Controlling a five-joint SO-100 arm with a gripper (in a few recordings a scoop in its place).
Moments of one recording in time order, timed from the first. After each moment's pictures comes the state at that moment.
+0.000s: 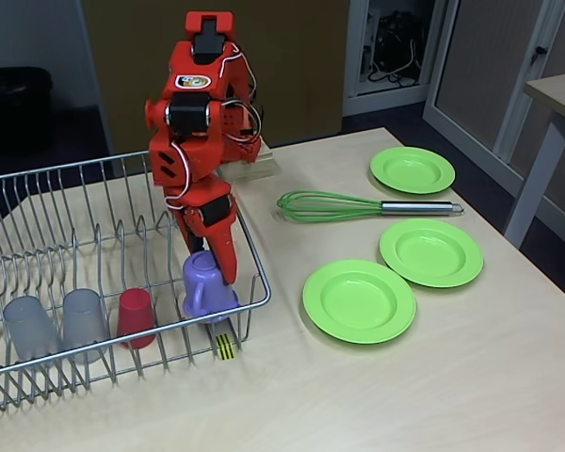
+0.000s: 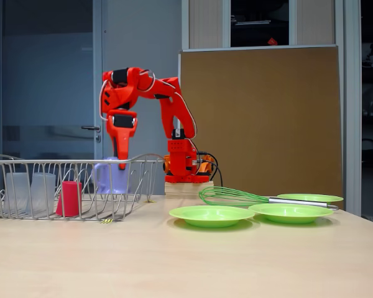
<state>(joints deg) 18.7 58.6 59.9 86.0 -50.4</state>
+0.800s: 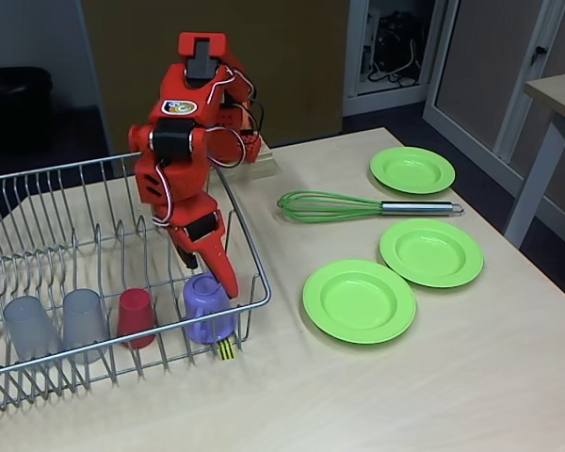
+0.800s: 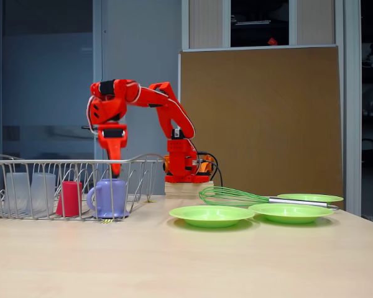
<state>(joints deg) 21.3 52.0 48.1 95.1 -51.3</state>
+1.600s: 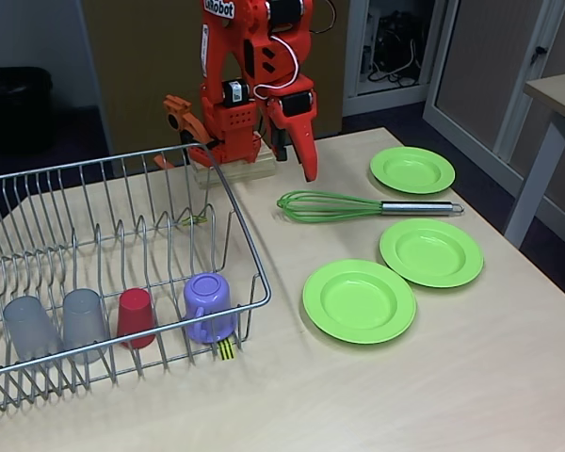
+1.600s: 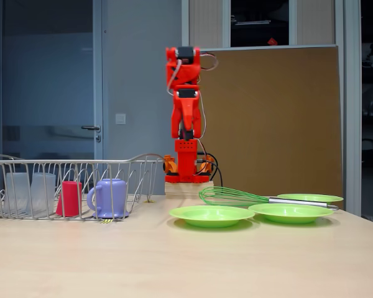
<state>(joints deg) -14.0 107.2 97.7 97.5 0.9</state>
